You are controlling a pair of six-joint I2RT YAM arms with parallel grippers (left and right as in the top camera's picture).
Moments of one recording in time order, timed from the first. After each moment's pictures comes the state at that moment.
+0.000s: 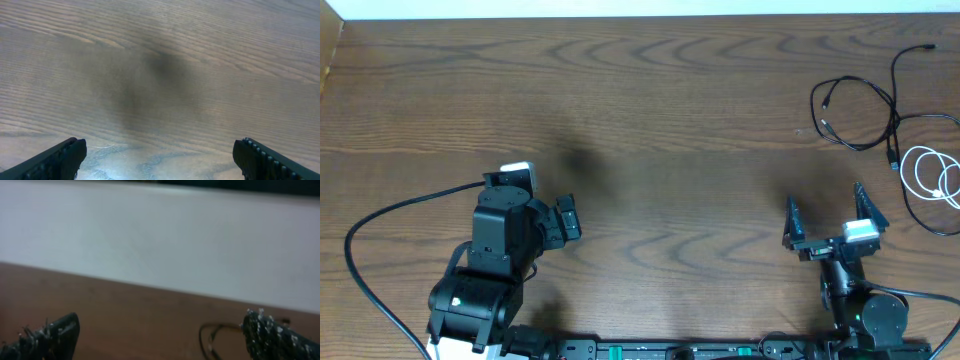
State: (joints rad) left arm -0.21 0.75 0.81 -0.85 -0.09 -0.33; right arm 0.09 0.01 0.01 0.14 -0.08 -0.06
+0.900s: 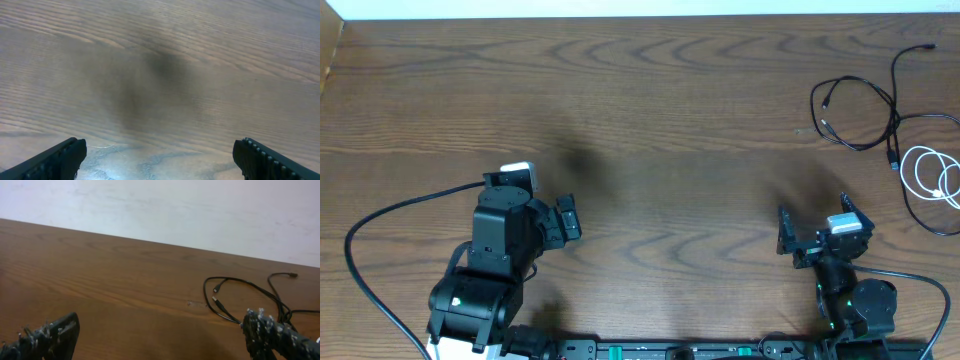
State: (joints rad) left arm -0.21 0.75 0.81 -0.85 -0.09 -0.33; right arm 0.10 0.01 0.01 -0.07 -0.07 -0.07
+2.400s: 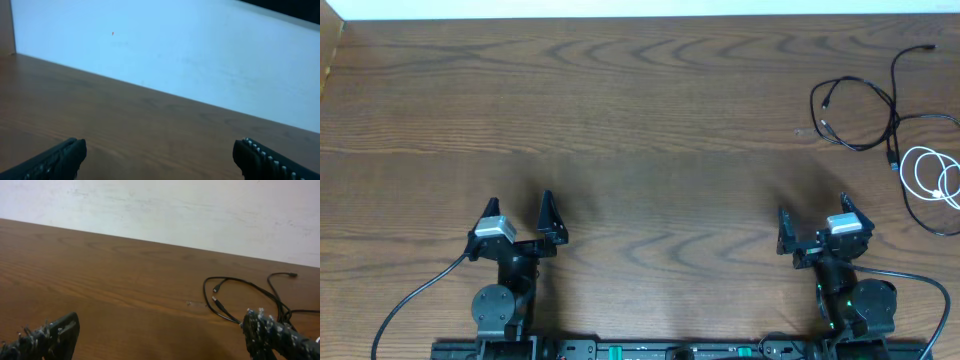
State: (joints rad) left arm -0.02 0.02 0.01 0.05 -0.04 -0.28; right arm 0.10 0.01 0.01 -0.07 -0.07 -0.07
